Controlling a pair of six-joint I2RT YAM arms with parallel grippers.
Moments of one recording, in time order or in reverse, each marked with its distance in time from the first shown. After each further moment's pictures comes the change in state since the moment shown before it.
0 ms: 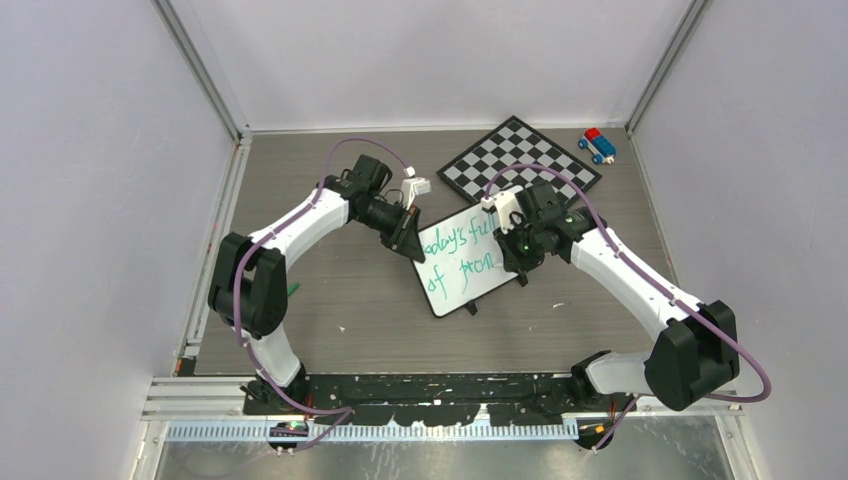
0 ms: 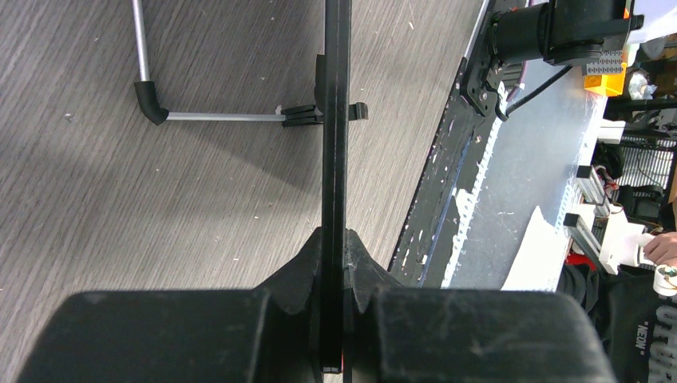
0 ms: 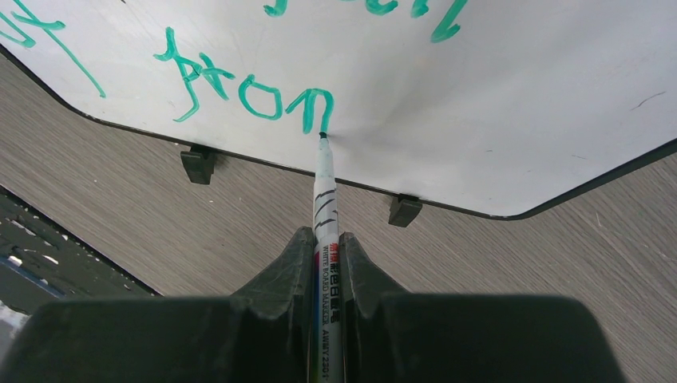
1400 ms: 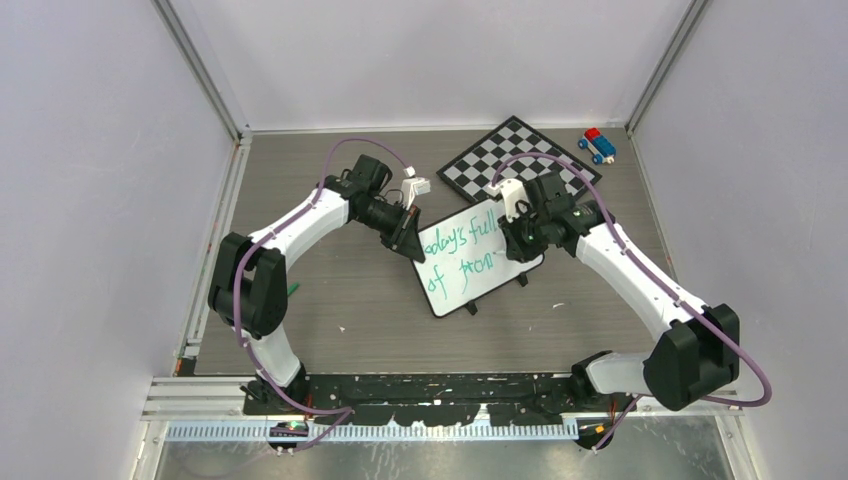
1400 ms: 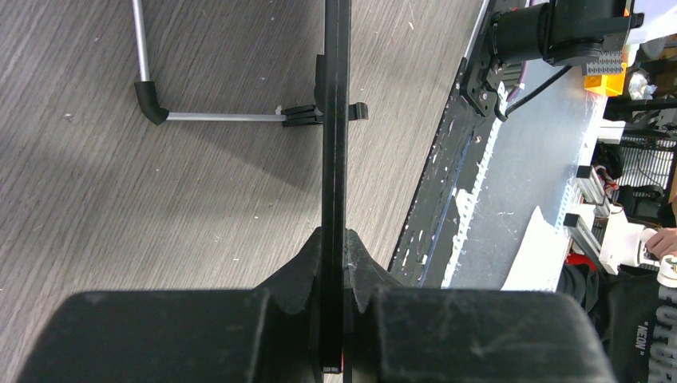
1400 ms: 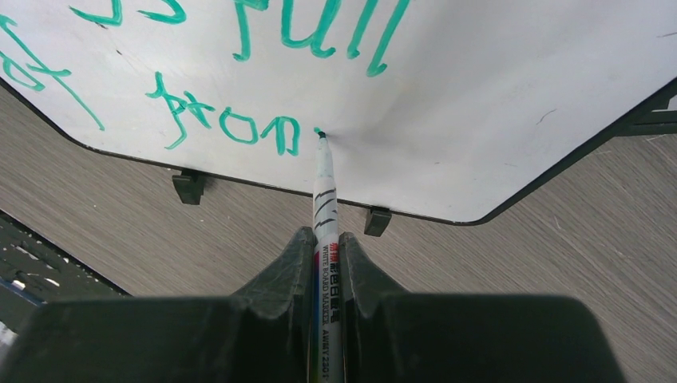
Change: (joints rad) left arm 0.000 0.000 0.000 0.000 0.000 0.000; right arm -0.045 -0.002 0.053 0.008 0.005 -0.003
